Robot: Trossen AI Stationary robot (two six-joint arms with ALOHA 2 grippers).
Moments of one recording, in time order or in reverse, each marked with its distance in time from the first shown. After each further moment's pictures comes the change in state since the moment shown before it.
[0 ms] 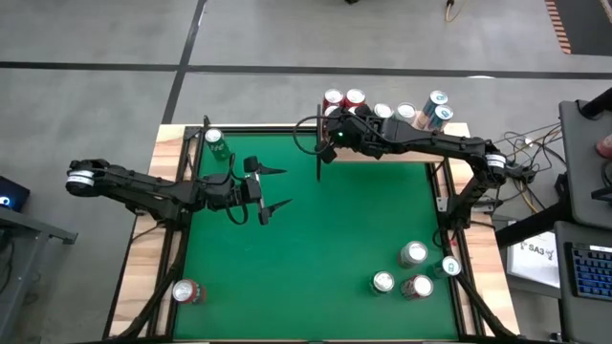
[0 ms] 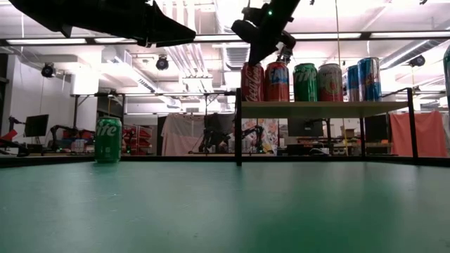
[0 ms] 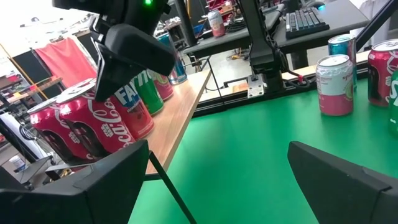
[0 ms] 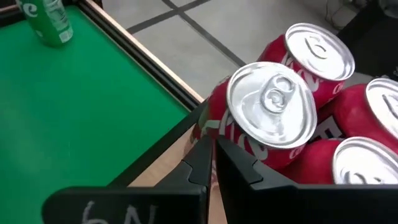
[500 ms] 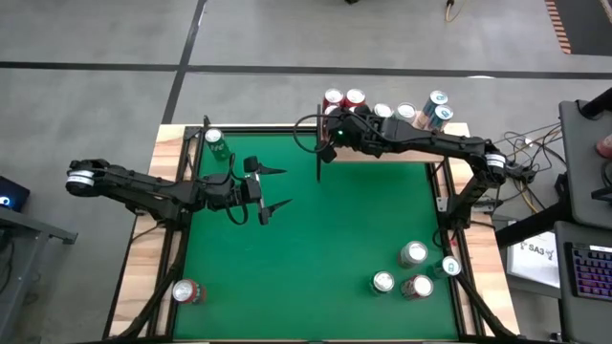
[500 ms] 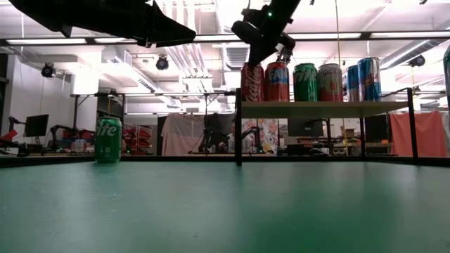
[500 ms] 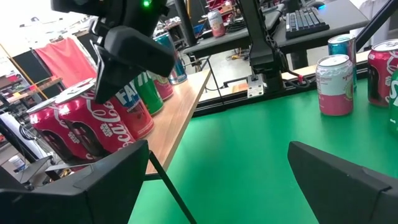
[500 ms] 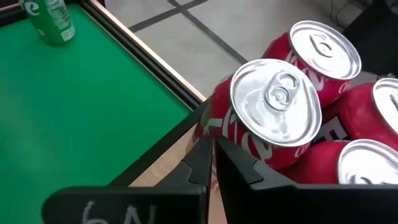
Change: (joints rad) left arm 0.000 0.000 0.000 0.000 0.000 0.000; right arm -0.008 0.003 0.000 0.003 -0.023 -0.005
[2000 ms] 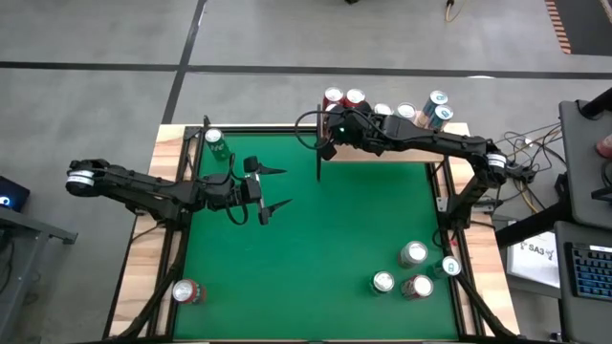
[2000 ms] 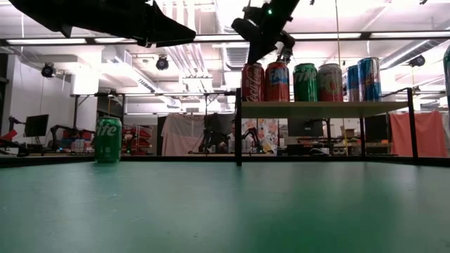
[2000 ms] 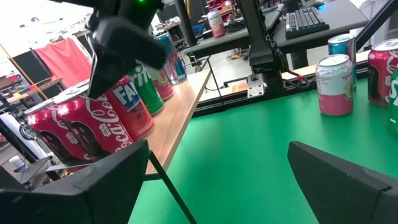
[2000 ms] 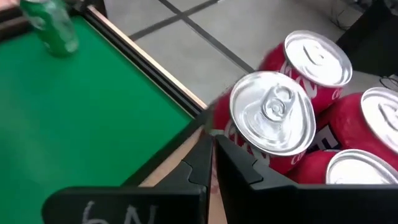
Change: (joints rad) left arm 0.000 0.000 0.000 0.000 0.000 0.002; right arm -0.003 -0.008 0.018 0.008 -0.008 0.003
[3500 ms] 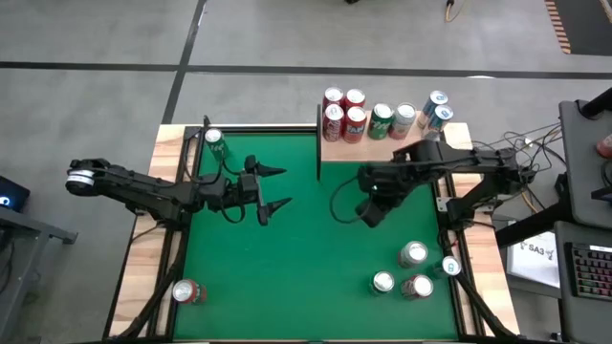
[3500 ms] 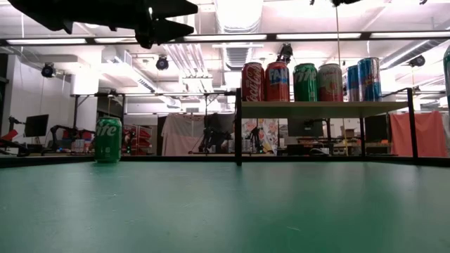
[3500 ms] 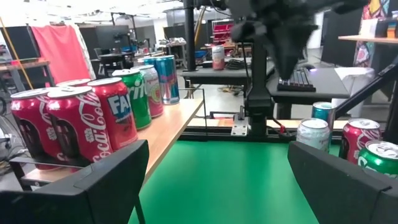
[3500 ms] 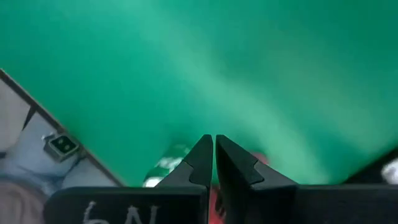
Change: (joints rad) left arm -0.021 -0.001 0.000 0.117 0.001 -0.247; right arm 0.381 -0.101 0.199 -0.855 -0.586 0.692
